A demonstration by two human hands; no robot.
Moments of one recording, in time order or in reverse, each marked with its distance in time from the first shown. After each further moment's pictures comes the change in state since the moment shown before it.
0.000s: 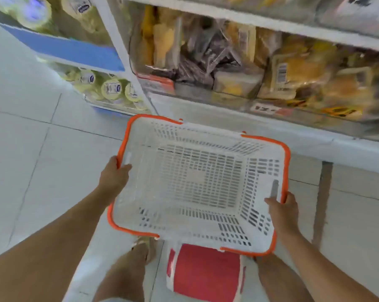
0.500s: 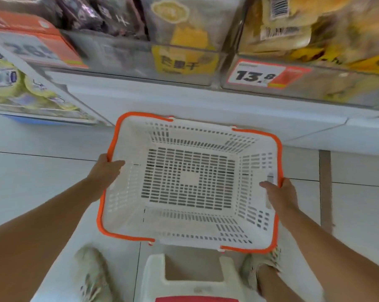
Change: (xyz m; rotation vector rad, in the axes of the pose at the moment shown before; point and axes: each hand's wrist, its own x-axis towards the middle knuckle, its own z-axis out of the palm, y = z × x) left_hand 0.179 0.000 0.200 -0.009 -0.225 0.000; right_hand 0.214 0.066 0.059 0.021 0.053 0.088
